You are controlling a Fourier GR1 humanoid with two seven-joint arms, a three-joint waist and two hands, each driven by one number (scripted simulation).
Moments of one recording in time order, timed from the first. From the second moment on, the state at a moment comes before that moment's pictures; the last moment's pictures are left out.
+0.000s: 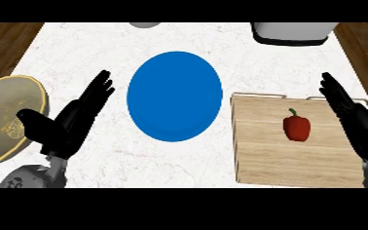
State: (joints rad) left arm -0.14 0.47 -0.33 -1.66 0.43 0.20 0.16; right arm -0.04 -0.57 0.09 -1.55 -0.19 -0.04 0.04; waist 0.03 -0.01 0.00
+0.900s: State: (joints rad) left arm 0.08 0.63 -0.22 -1.53 0.17 0.32 -0.09; right arm 0.04 -0.07 -0.13 -1.83 -0.15 -0.77 -0.27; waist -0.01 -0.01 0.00
